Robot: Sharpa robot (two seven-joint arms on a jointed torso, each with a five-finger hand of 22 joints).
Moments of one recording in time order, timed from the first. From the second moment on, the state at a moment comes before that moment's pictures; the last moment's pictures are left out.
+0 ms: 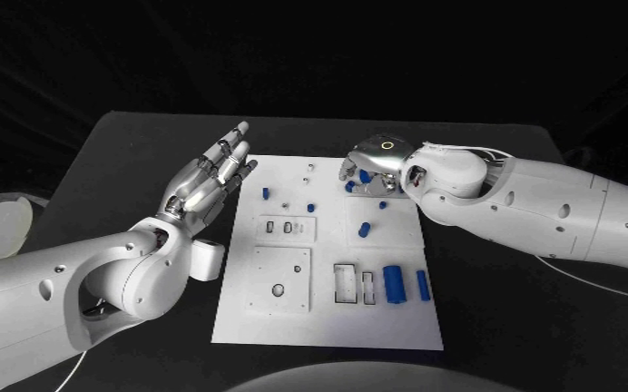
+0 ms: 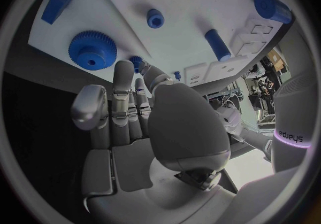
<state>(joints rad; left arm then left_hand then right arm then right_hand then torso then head) 1.12 -1.04 -0.15 1.84 -0.03 -0.34 0.68 1.31 0.26 -0.26 0.29 0.43 0.21 -0.01 0.03 0.03 0.00 -0.03 0.00 0.00 0.00 0.07 0.00 0.00 0.17 0.01 0.24 0.00 0.00 1.23 -0.73 -0.11 1.46 -1.86 -0.21 -0.09 1.42 -0.09 0.23 0.06 0.21 1.02 0.04 0.11 0.16 1.03 0.08 0.11 0.07 1.38 -0.04 0.82 0.47 0.13 1.36 0.07 1.23 0.99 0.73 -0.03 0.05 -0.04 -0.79</state>
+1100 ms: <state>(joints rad) 1.12 -1.04 -0.16 1.82 -0.03 -0.33 0.66 1.34 0.26 -0.24 0.28 0.45 0.22 0.01 0.03 0.03 0.00 -0.01 0.00 0.00 0.00 0.10 0.00 0.00 0.17 0.02 0.25 0.01 0.01 1.29 -0.66 -0.10 1.44 -1.81 -0.28 -0.05 1.45 -0.10 0.36 0.03 0.24 1.10 0.10 0.13 0.21 1.15 0.08 0.15 0.08 1.38 -0.04 0.86 0.52 0.12 1.36 0.07 1.24 1.04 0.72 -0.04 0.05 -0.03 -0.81</state>
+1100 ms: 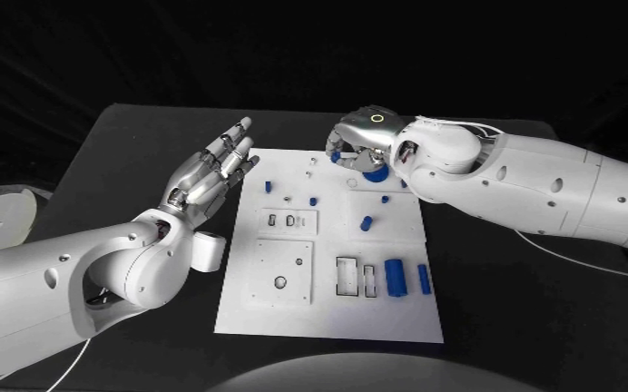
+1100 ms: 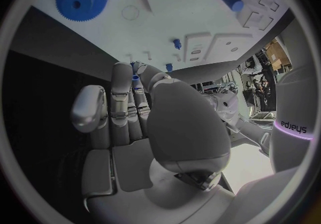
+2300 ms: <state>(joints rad) 1.12 -1.02 -0.16 1.81 0.02 -0.32 0.66 1.36 0.26 -0.24 0.28 0.48 0.22 0.01 0.03 0.03 0.00 0.00 0.00 0.00 0.01 0.11 0.01 0.00 0.17 0.02 0.26 0.01 0.01 1.26 -0.46 -0.10 1.14 -1.68 -0.25 -0.01 1.45 -0.10 0.38 0.03 0.23 1.08 0.11 0.10 0.21 1.15 0.08 0.13 0.07 1.36 -0.03 0.85 0.51 0.12 1.34 0.08 1.24 1.05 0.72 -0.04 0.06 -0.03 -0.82</state>
